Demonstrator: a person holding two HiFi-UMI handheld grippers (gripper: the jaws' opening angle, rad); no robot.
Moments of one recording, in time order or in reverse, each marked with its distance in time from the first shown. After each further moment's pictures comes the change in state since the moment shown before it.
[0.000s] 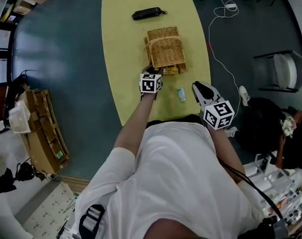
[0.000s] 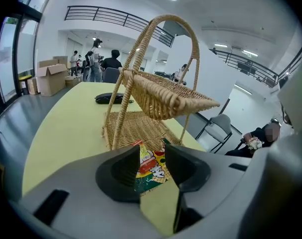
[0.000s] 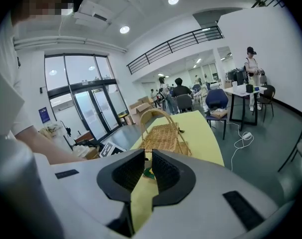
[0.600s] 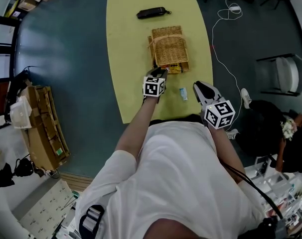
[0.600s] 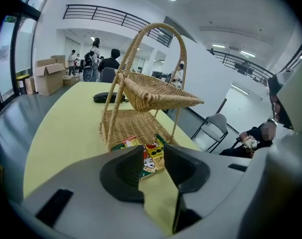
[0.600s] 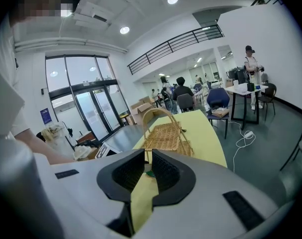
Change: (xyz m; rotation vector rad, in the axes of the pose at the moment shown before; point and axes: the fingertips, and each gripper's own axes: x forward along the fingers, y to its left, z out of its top) left arm -0.020 -0.020 -0.012 0.004 0.005 -0.030; right arm 0.000 0.006 -0.004 0.008 0.000 0.018
